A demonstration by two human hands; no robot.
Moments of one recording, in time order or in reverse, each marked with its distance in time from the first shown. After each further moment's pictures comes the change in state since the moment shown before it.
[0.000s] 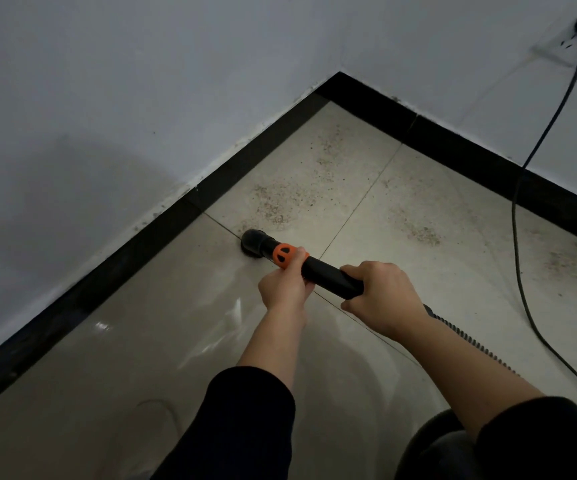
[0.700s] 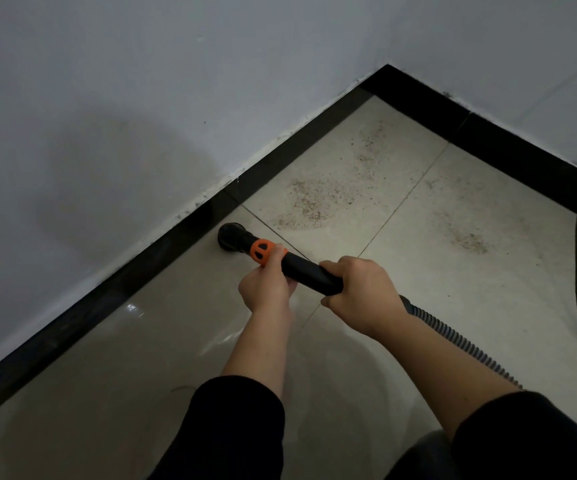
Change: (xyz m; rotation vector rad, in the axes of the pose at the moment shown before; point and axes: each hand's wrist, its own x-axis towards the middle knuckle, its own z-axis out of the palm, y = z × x) left_hand 0.014 0.043 -0.054 -0.115 0.201 0.105; right_hand 0.028 -0.069 0.032 0.042 -0.016 -0.177
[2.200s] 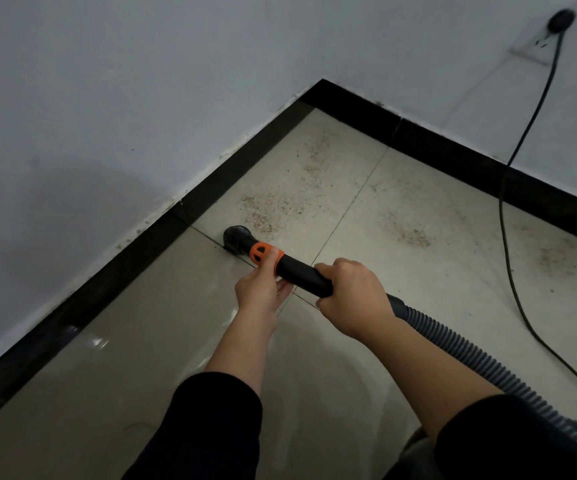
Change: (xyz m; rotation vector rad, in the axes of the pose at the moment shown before) left_hand -0.015 -0.027 0.045 0.183 -0.305 -0.058; right_hand -0.025 0.041 -0.032 -0.046 0.056 0.163
